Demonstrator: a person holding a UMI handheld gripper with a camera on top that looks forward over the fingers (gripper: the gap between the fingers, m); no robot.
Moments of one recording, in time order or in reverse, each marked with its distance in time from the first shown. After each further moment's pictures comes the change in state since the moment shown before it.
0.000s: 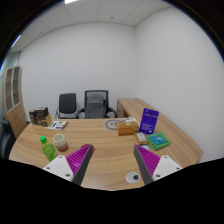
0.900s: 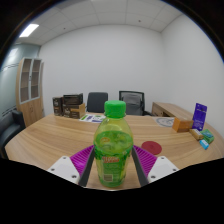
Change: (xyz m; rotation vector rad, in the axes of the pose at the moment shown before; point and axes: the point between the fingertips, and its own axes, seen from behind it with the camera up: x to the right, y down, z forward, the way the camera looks) arm -0.284 0.102 0.127 0.111 -0.224 -0.081
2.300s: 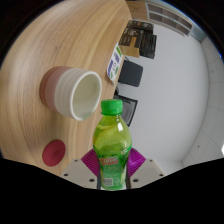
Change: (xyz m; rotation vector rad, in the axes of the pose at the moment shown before) arm 0.124 -0.089 0.146 -0.249 0.242 -1.762
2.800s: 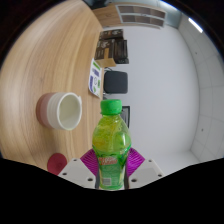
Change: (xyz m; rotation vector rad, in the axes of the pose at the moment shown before) arm 0.025 -0.016 -0.025 0.127 0.044 0.237
